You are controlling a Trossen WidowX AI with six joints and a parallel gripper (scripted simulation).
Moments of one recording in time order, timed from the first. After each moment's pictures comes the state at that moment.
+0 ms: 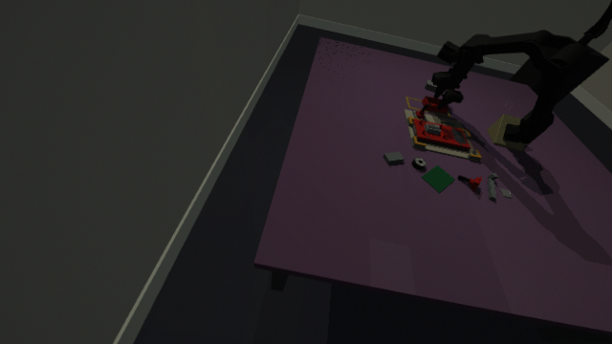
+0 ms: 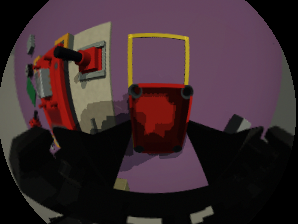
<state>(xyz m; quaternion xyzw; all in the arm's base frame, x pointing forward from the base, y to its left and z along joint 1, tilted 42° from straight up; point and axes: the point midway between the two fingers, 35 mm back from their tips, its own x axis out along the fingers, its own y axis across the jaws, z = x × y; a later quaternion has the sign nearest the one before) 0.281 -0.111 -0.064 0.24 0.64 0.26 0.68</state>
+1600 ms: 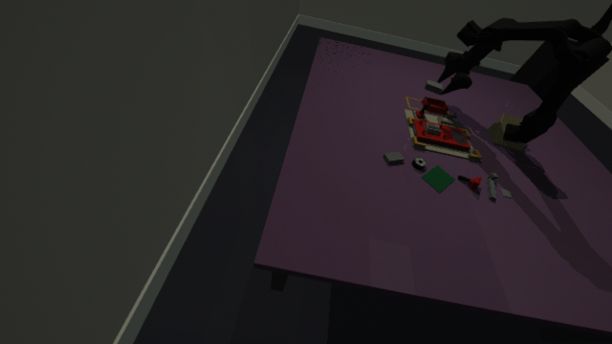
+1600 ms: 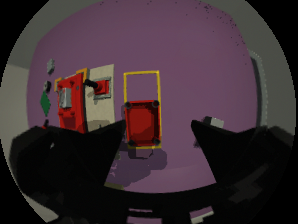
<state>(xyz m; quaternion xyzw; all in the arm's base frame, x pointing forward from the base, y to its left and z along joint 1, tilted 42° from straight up) 0.284 -0.170 -0.036 0.27 0.56 0.20 0.76</state>
